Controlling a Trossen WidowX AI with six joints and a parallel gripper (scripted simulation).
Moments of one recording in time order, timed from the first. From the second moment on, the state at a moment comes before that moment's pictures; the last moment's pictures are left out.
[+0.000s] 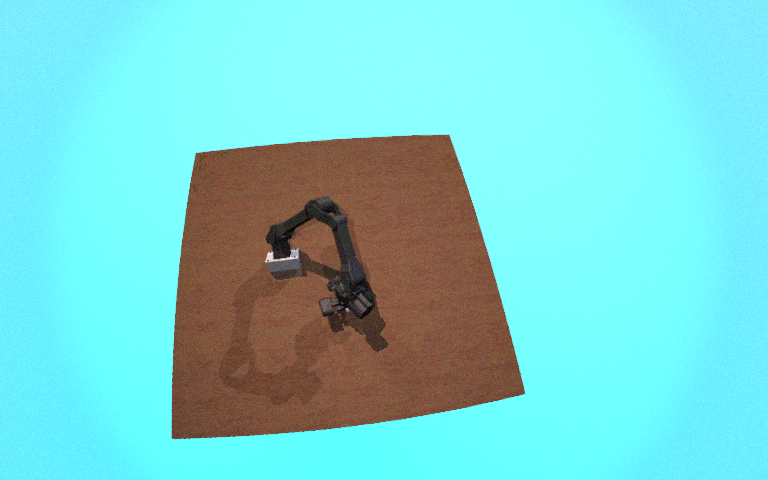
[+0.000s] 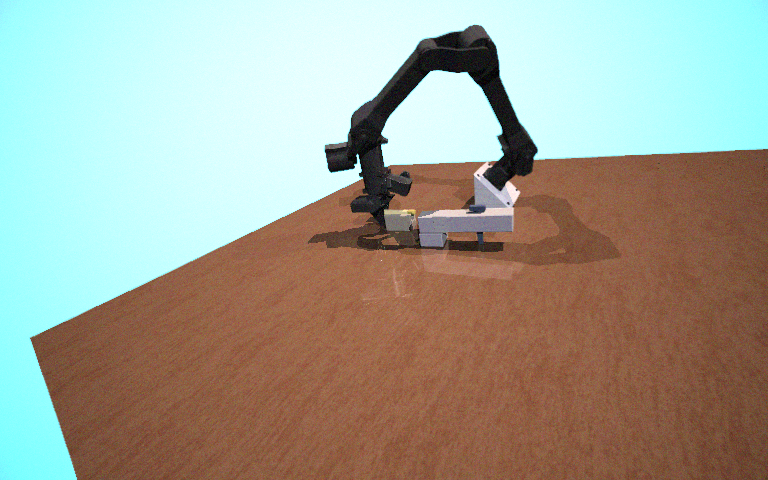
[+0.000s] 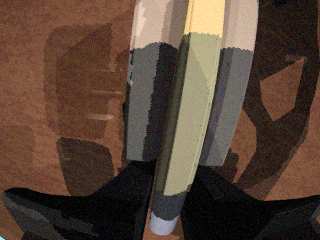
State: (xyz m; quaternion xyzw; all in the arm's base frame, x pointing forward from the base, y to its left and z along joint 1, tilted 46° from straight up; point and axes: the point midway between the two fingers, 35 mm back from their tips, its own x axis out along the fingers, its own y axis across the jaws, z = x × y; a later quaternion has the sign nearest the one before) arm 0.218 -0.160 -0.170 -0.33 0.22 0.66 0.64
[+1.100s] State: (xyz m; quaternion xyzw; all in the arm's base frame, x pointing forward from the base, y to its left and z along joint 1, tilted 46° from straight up) arm 0.214 -0.205 -0.123 -0.32 0.22 0.66 0.64
